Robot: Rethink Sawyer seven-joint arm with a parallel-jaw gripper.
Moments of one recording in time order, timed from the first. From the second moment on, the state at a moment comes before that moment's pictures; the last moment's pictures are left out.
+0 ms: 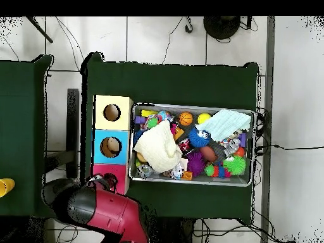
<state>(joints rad) 0.39 -0.80 -0.36 2.02 0.50 0.56 2.41</state>
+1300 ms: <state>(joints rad) 0.33 -0.85 -0.40 2.01 0.45 0.56 2.41</state>
